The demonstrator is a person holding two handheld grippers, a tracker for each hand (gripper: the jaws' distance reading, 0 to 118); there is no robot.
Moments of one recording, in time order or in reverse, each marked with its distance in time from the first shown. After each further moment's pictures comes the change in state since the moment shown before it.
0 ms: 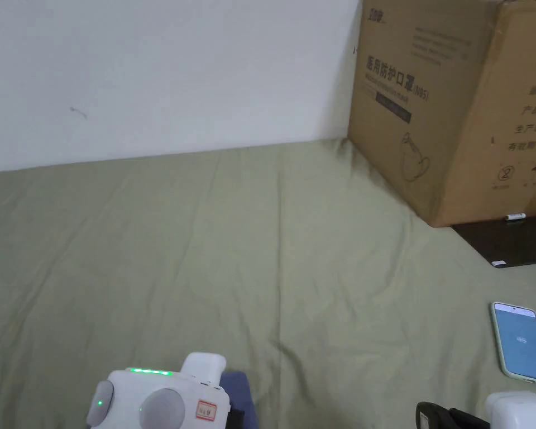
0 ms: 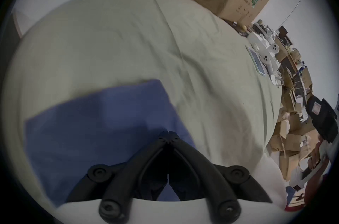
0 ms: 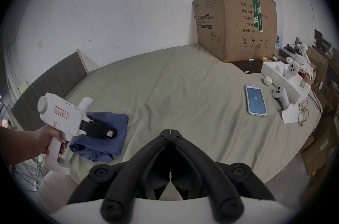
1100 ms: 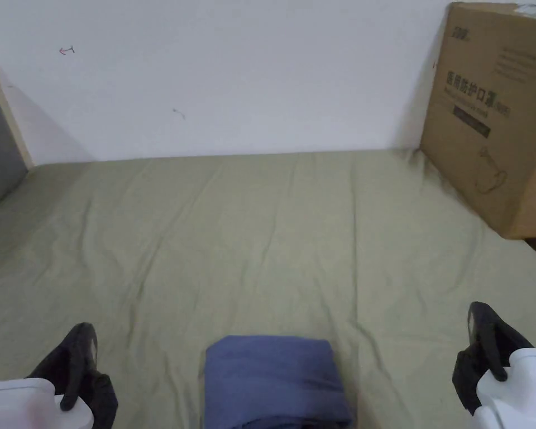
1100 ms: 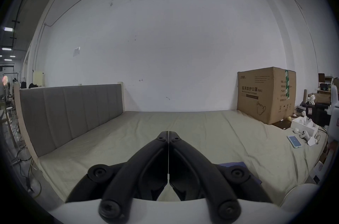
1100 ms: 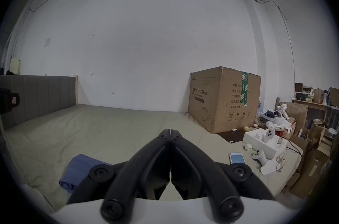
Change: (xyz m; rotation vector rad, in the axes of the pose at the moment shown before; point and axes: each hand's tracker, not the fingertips) left arm -0.024 -0.215 0.263 1.145 0.645 0.073; right arm -0.102 -0.004 0.037 0.575 -0.184 0.208
